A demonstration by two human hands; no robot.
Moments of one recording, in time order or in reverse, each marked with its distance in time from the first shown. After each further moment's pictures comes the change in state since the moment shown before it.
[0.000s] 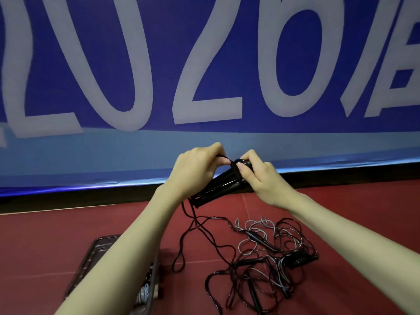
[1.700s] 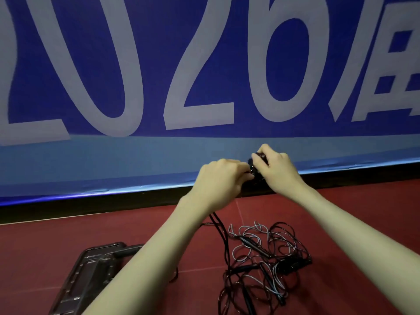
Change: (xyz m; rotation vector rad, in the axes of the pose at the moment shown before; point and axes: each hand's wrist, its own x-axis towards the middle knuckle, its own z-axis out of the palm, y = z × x) left_hand 0.014 0.052 0.021 0.074 -0.105 0.091; right_hand 0.015 0.030 -0.034 -0.247 0.226 0.272
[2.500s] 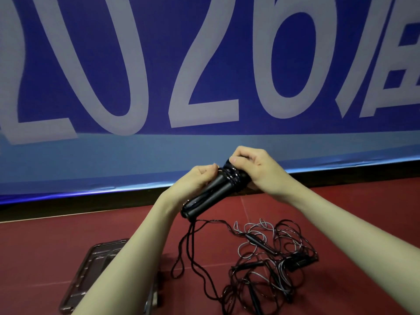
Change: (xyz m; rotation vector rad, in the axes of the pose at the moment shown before) left_hand -0.026 -0.073 0.016 -1.243 -0.281 -0.322; right_hand -0.020 -0.064 0.002 0.629 -0.307 -0.098
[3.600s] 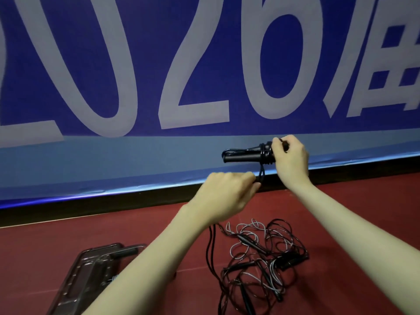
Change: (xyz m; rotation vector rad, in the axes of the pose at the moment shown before) left_hand 0.014 0.016 0.075 1.258 0.207 0.700; right_hand 0.003 0.054 -0.060 -0.303 0.764 0.126
